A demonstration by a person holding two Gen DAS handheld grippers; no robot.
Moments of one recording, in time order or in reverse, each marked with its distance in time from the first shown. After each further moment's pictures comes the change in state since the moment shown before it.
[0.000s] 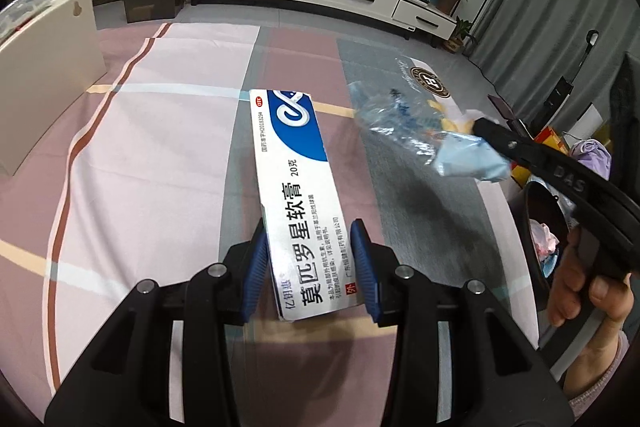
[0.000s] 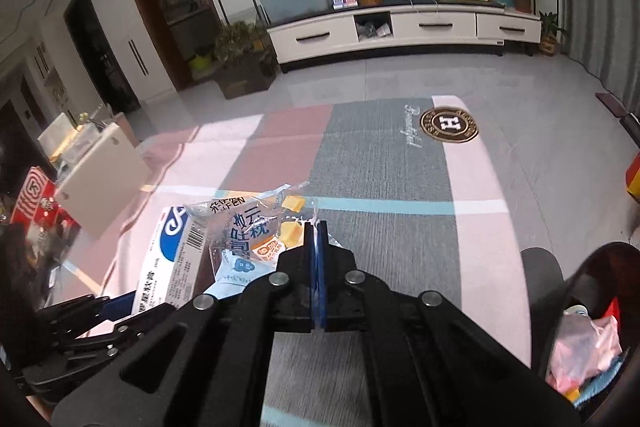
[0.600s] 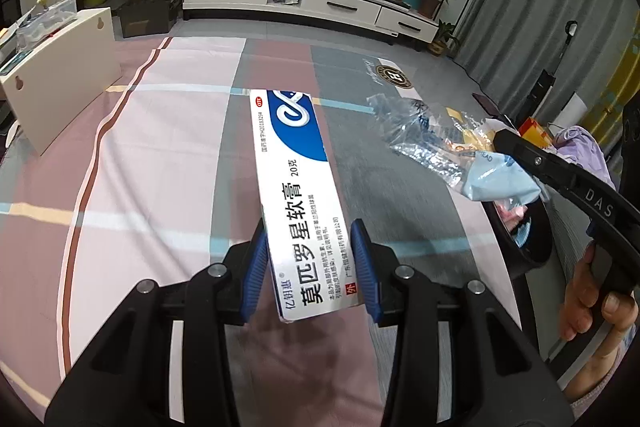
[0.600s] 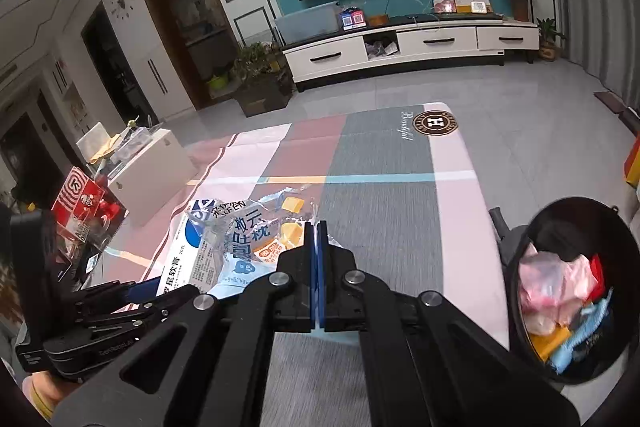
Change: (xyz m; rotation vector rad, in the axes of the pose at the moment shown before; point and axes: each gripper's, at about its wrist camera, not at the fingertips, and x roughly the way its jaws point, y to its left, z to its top) left arm -0.064 -0.023 -0.046 0.048 -0.044 -0.019; right arm -0.099 0.010 -0.044 0.019 -0.072 0.048
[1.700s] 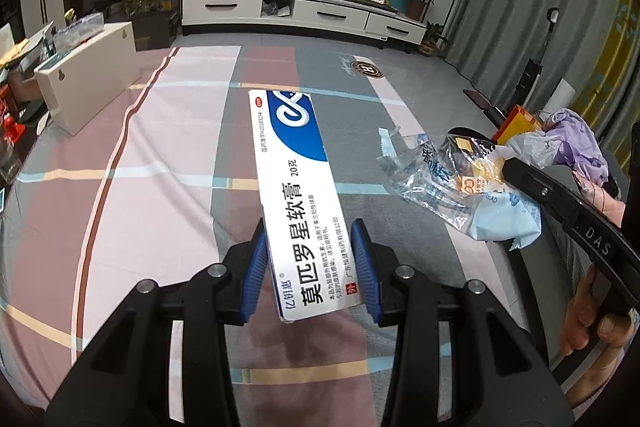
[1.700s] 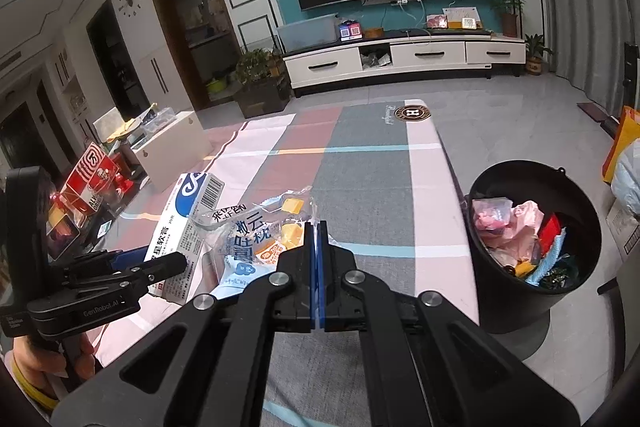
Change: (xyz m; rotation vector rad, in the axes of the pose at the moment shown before) left arm -0.072 -0.031 -0.057 0.053 -0.045 0.015; right arm -0.099 0.018 -0.070 -0.034 -0.044 -0.033
